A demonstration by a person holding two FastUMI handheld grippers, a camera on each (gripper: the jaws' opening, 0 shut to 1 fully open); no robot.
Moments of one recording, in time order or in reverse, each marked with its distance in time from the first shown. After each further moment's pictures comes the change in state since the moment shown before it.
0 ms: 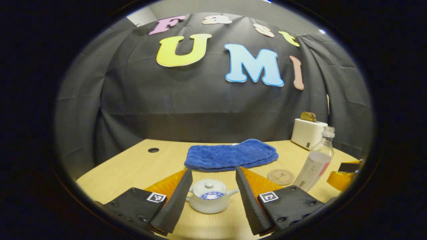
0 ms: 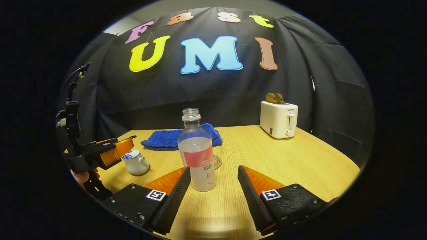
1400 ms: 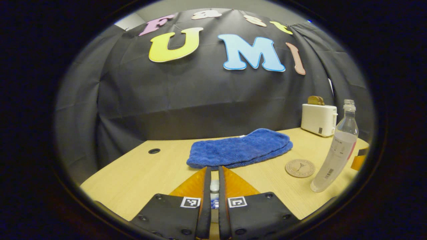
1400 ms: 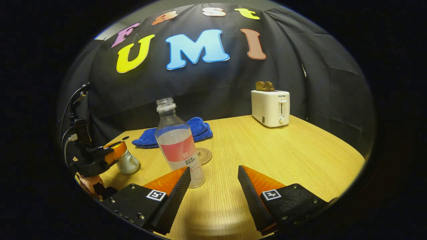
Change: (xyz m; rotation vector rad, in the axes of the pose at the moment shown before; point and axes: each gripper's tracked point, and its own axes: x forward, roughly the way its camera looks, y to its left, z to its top) left arm 0.040 0.012 -0.024 0.073 0.010 0.021; right arm 0.009 -0.021 -0.014 0.073 0.045 -0.034
